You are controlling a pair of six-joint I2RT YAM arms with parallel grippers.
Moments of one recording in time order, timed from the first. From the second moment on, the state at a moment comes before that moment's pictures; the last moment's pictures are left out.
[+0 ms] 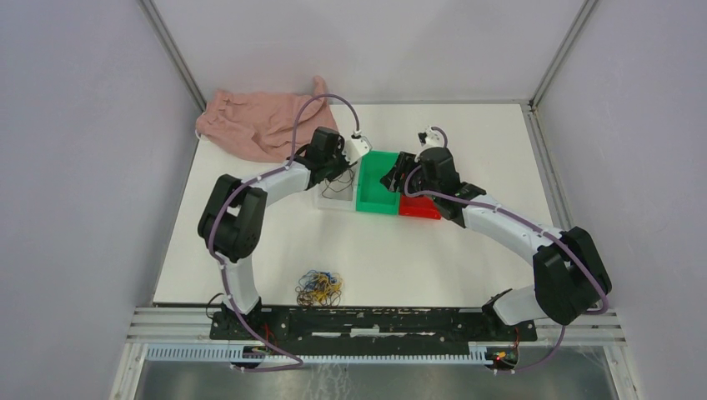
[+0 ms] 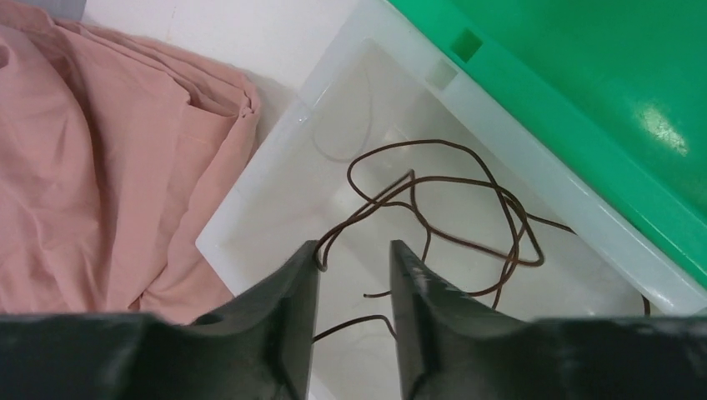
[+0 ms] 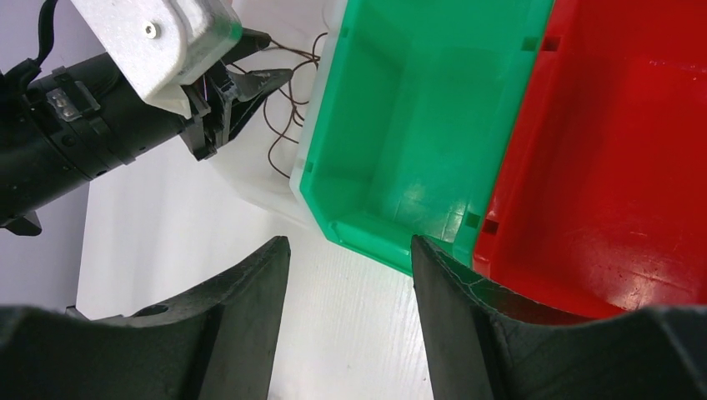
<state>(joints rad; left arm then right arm) -0.48 1.91 1.26 -0.07 0.01 0.64 0.55 1.43 0.90 0.03 -0.02 0.66</state>
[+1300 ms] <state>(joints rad) -0.20 2.01 1.73 -0.91 0.46 1.13 0.55 1.40 0.88 0.03 -0.10 0.67</state>
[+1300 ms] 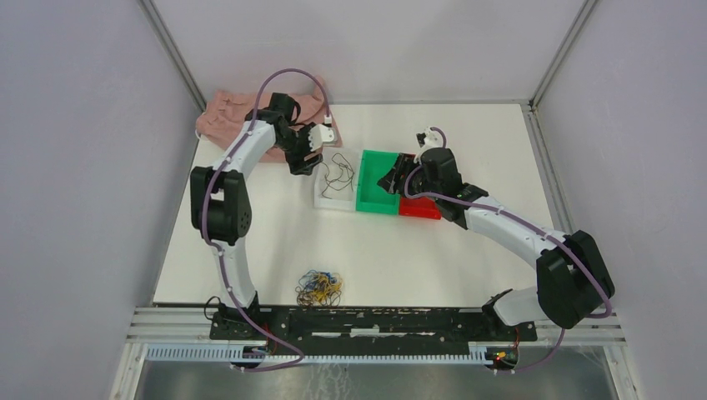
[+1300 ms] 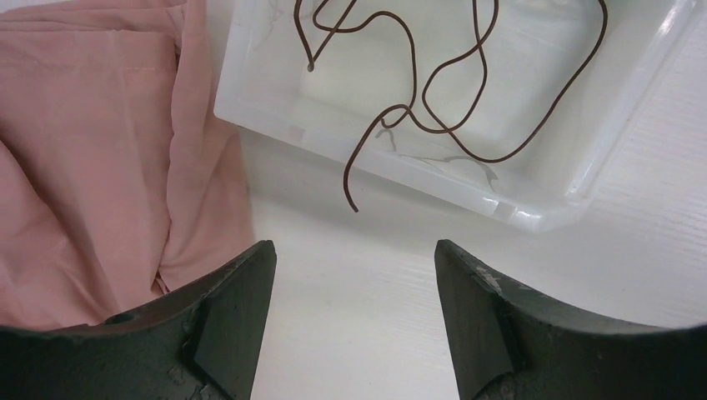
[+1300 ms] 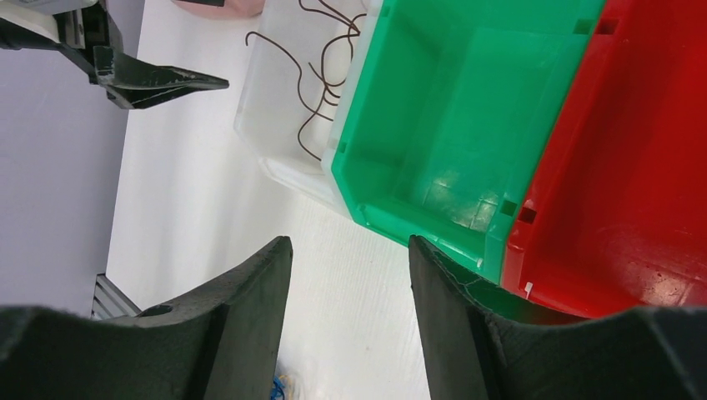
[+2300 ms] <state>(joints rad) -0.25 2.02 1.68 -0.80 0.42 1.28 0.54 1.41 0.87 0.05 -0.14 0.68</state>
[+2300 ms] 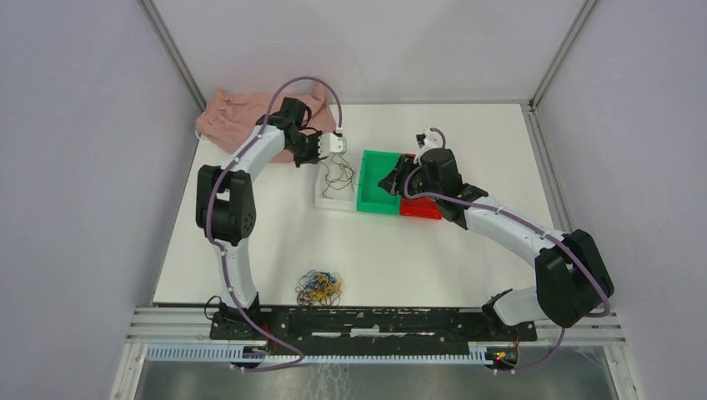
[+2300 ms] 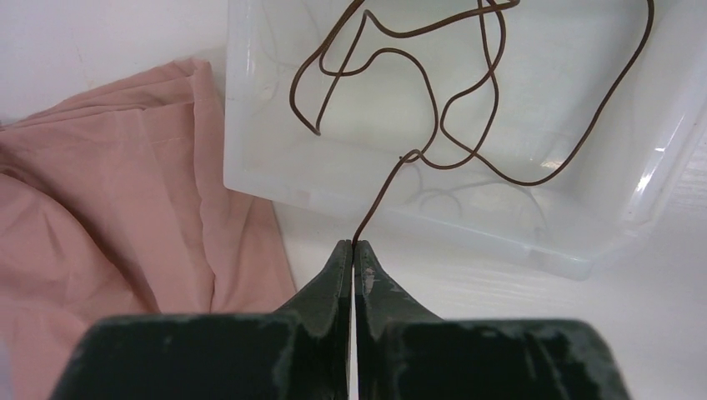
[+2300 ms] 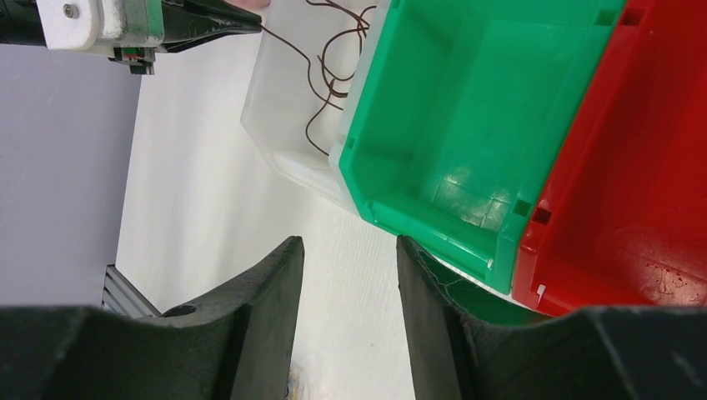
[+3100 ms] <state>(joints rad) -0.42 1.91 1.54 -0.65 0.42 1.13 0.54 1.42 0.85 0.07 -0.16 0.70</state>
